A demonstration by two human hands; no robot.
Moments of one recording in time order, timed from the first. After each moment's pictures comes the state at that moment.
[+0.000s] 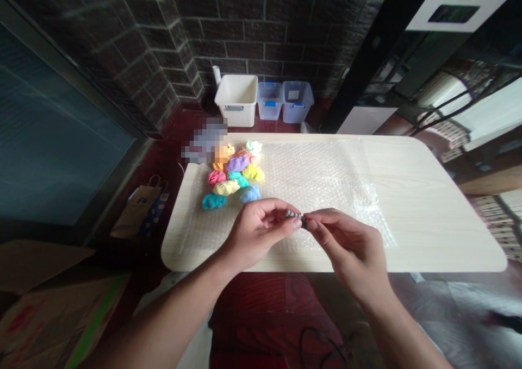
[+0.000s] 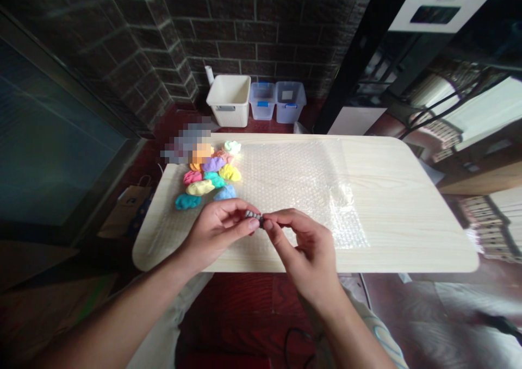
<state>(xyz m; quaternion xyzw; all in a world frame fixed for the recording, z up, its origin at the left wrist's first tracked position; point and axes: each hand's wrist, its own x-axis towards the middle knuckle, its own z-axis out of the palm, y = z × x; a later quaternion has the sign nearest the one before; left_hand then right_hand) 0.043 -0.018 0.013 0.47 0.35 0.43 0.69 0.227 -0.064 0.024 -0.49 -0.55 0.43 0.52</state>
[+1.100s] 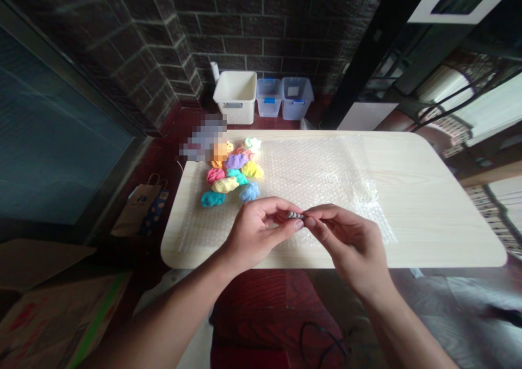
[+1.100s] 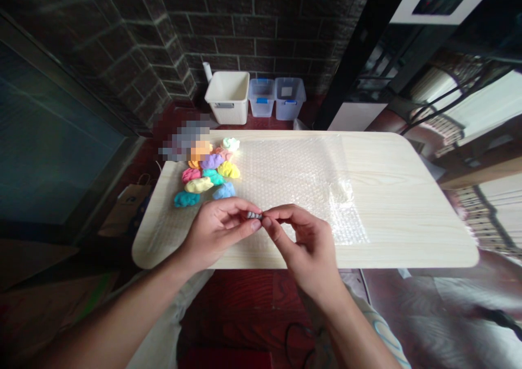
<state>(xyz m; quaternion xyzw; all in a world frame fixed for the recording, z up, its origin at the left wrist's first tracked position) 0.043 -0.023 0.007 0.54 0.36 0.43 0.63 0.227 -0.061 0.027 -0.50 -0.54 0.45 0.51</state>
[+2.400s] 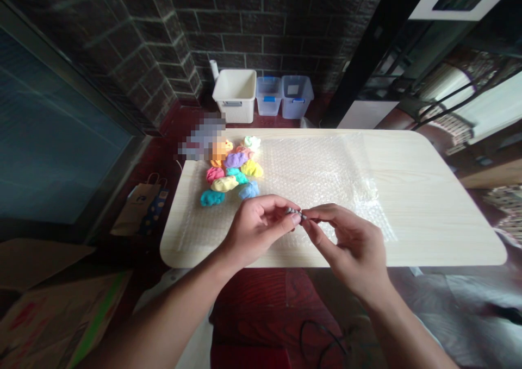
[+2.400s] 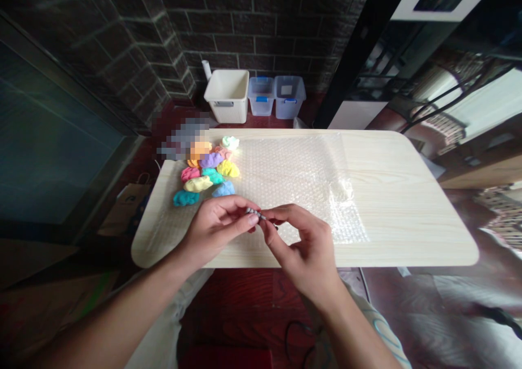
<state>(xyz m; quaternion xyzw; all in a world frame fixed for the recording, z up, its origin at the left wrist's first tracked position) 0.042 -0.020 0.011 0.49 0.37 0.41 0.67 0.231 -0.064 0.022 -0.50 -0.64 0.35 0.47</state>
